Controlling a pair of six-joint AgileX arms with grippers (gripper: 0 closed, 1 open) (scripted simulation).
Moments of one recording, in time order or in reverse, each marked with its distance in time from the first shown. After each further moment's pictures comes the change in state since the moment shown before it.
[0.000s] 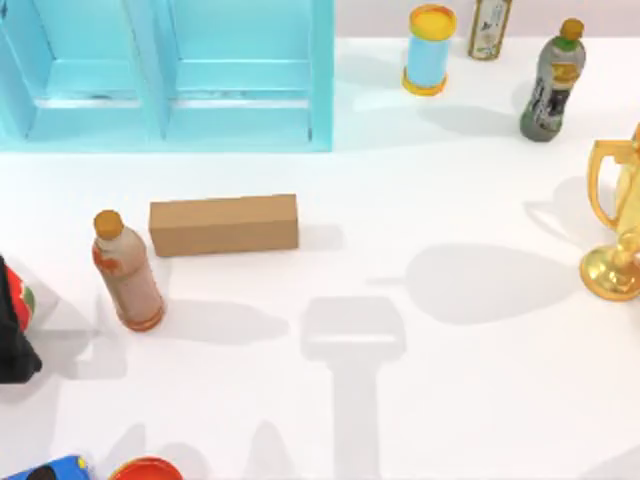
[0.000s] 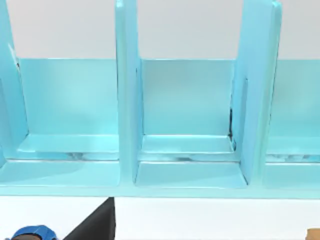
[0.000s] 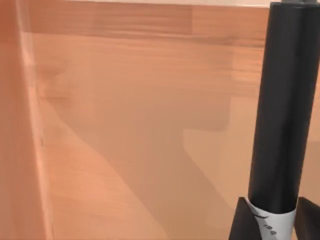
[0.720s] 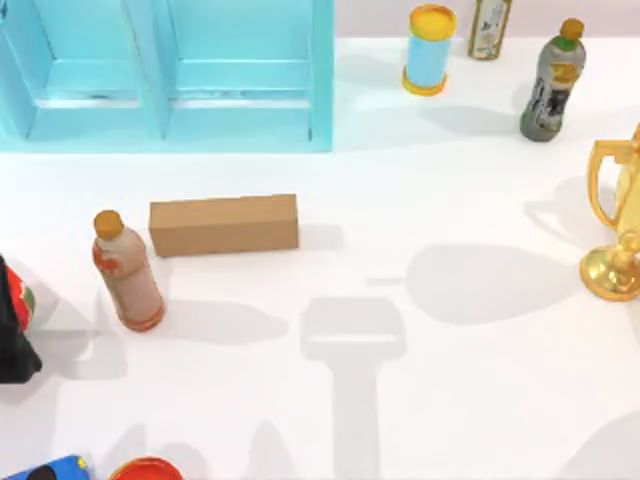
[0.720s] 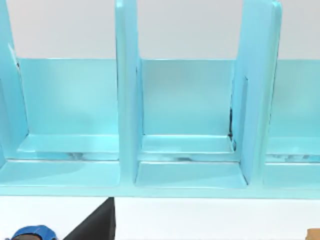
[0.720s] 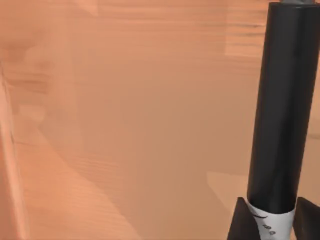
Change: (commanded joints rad) left arm 0.000 0.000 0.000 0.000 0.000 0.000; right arm 0.096 0.020 -0.191 0.228 0.022 0.114
